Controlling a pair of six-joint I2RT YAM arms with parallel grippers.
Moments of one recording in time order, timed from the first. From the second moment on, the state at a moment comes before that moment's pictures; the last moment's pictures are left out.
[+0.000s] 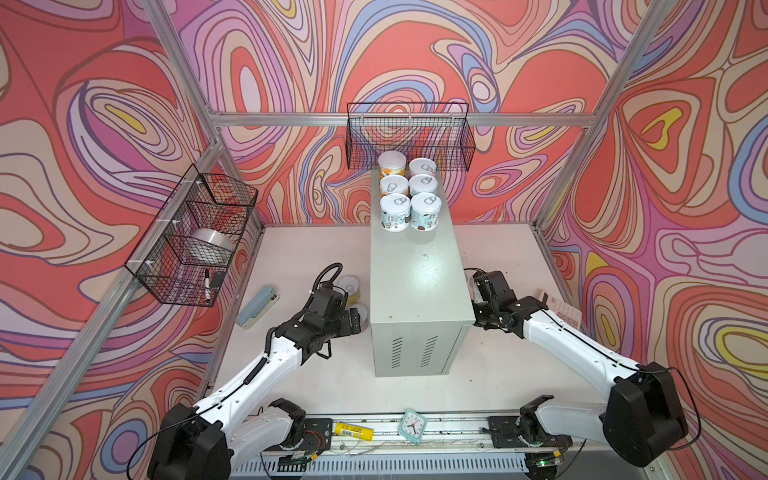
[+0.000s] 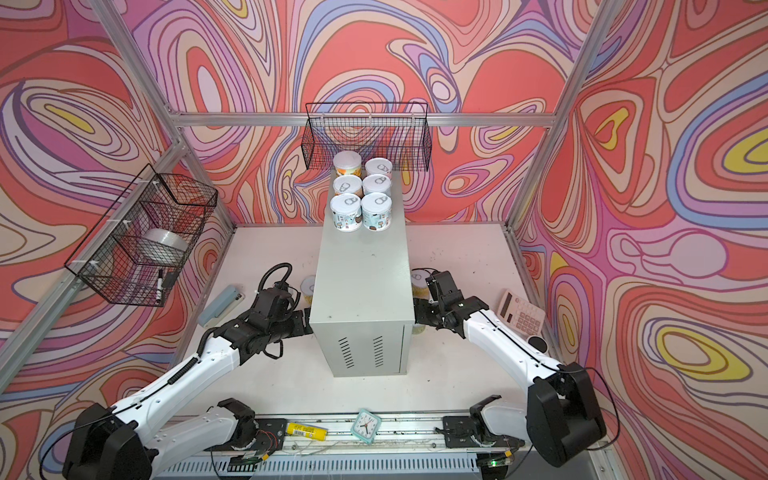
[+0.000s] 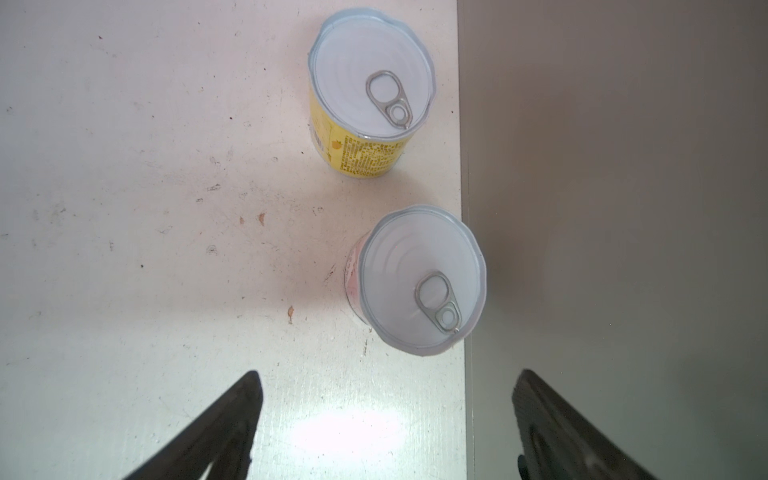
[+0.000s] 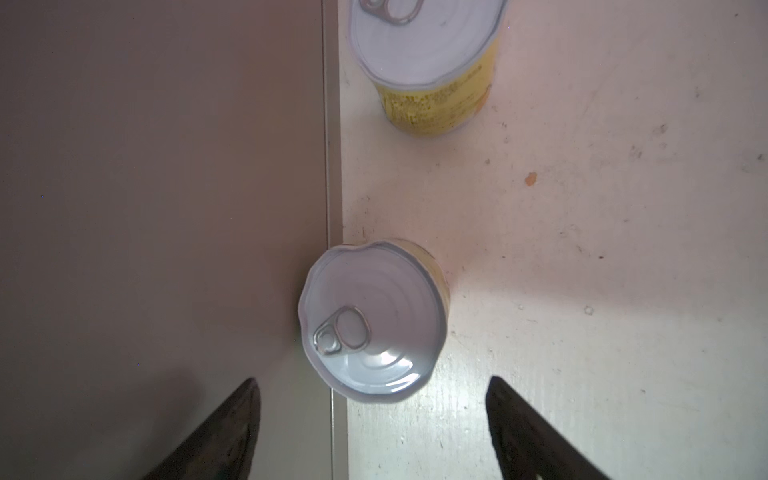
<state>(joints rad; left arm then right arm) -0.45 1.08 0.68 -0.50 -0.09 -0.57 0.39 1.27 0.83 -0.56 -0.08 0.51</state>
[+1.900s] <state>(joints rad) -0.45 1.19 0.69 -0.41 -0.08 -0.56 0.40 1.65 0.94 -0.43 0.12 0.44</state>
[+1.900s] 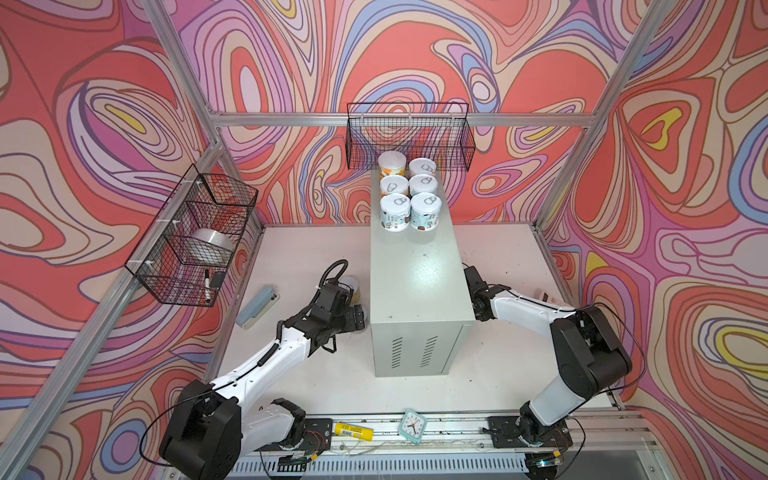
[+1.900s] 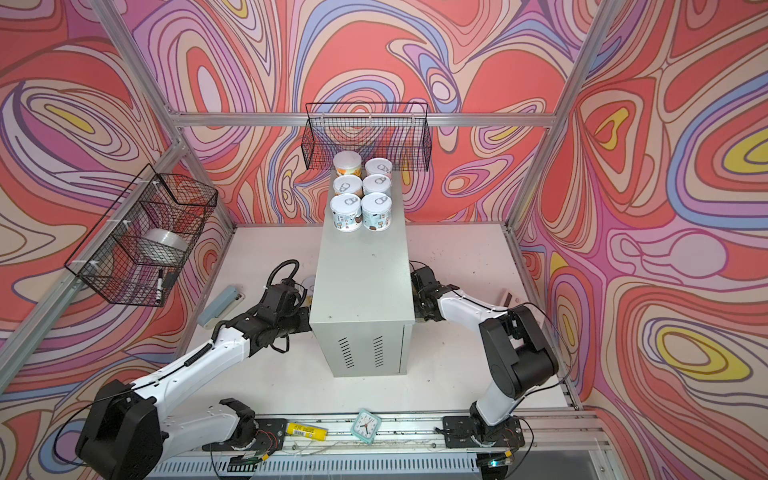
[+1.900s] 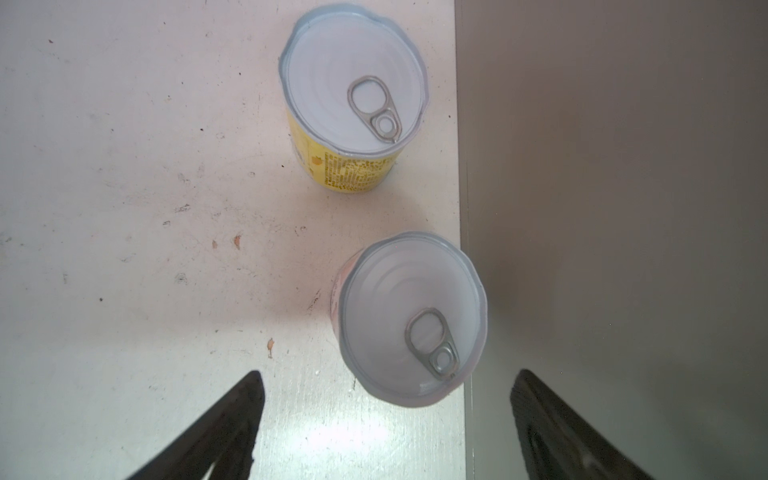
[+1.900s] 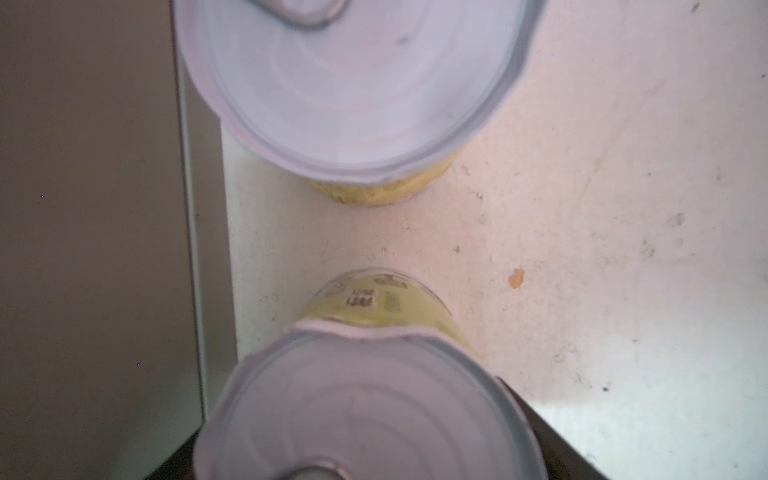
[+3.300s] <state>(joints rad) -0.45 1.14 0.68 -0.40 -0.07 -0.55 0.40 1.62 0.99 -0.57 0.15 0.41</state>
